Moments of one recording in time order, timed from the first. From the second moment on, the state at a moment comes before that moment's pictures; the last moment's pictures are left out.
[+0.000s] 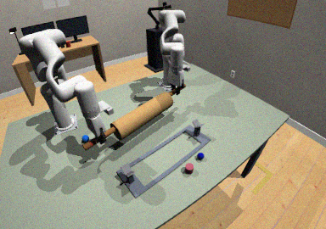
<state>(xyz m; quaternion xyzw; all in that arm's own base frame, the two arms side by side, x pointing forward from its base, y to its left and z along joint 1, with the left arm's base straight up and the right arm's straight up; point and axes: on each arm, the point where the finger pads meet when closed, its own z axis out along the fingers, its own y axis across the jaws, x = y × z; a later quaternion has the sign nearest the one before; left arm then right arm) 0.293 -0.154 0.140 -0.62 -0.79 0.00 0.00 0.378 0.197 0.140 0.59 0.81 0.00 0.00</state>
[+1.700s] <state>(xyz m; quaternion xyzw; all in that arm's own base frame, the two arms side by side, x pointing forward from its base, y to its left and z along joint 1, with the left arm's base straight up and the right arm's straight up) 0.475 -0.152 0.183 -0.65 -0.76 0.00 0.00 0.516 0.200 0.182 0.62 0.78 0.00 0.00</state>
